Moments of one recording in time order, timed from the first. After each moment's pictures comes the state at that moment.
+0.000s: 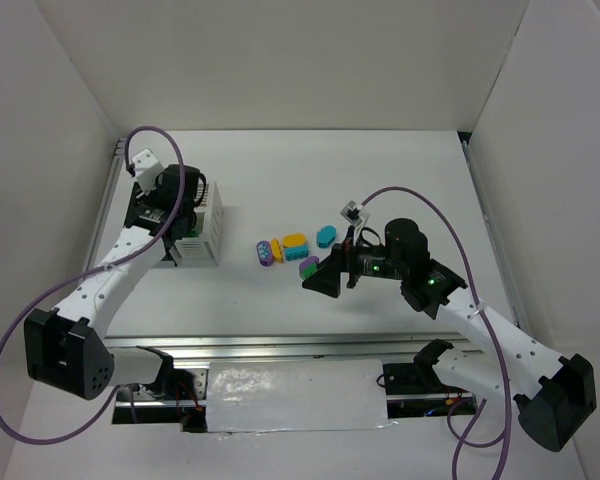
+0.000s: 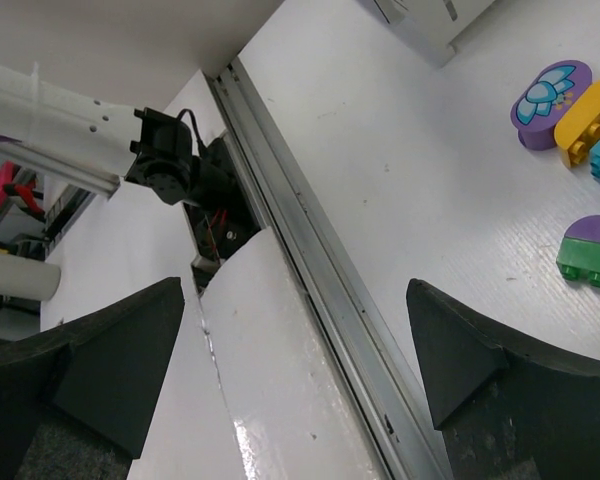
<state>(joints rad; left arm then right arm) -0.28 1.29 1.12 -0.53 -0.78 -0.74 0.61 0.91 0.69 -0.06 -0.63 0.47</state>
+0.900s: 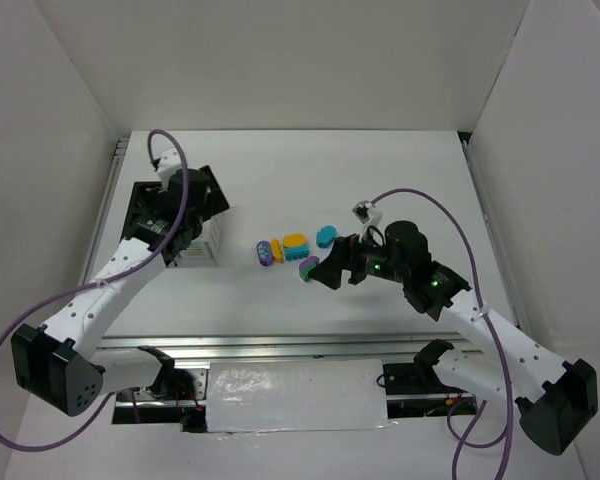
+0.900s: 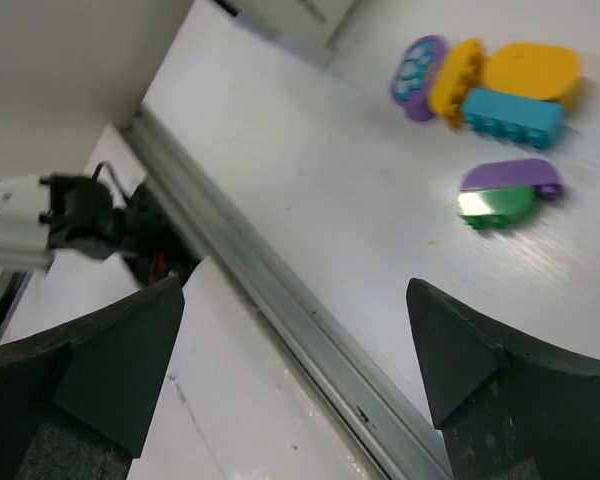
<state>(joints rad) -0.38 1.21 1.11 -0.49 -0.56 -0.63 0.61 0.89 0.69 -0.16 -0.43 0.51</state>
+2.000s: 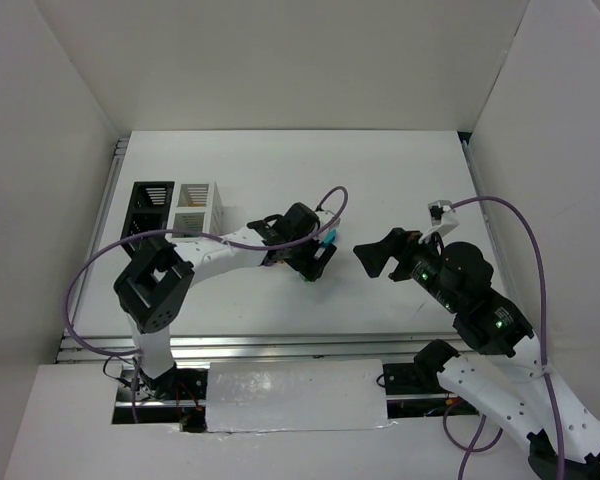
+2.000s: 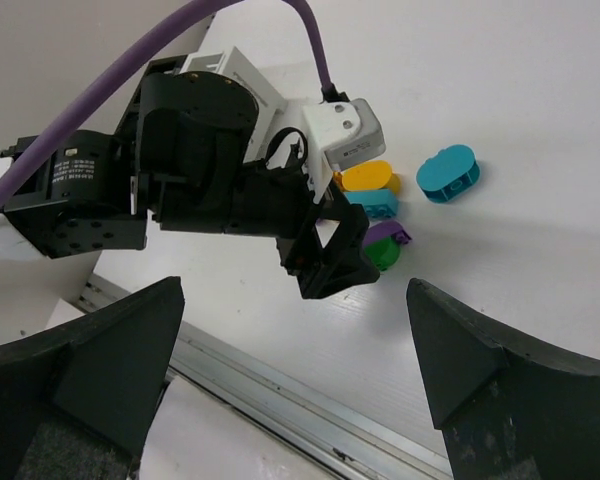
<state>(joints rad) -0.80 1.83 1.26 -0.35 0.07 -0.10 0.60 0.55 0.84 -0.51 0.07 0.58</state>
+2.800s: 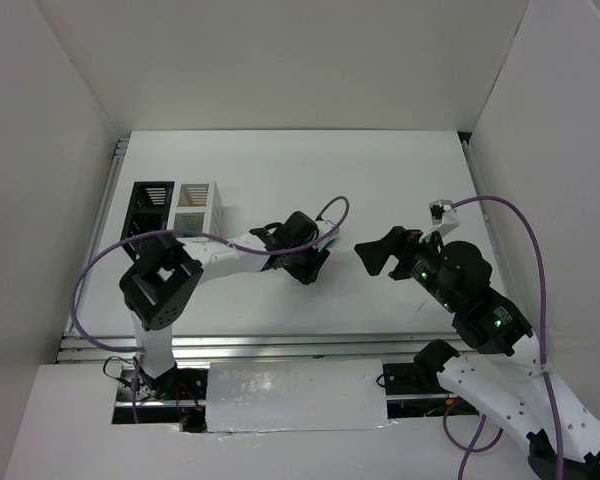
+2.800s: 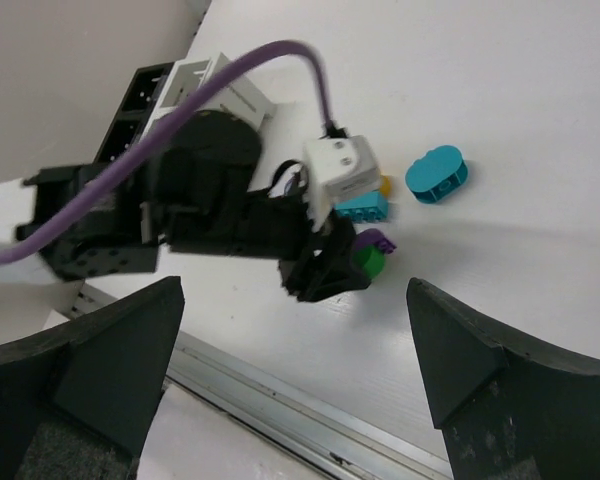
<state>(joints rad) -0.80 1.89 1.22 -0.27 0.10 -0.09 0.60 0.56 0.84 -0.51 0.08 0.58</state>
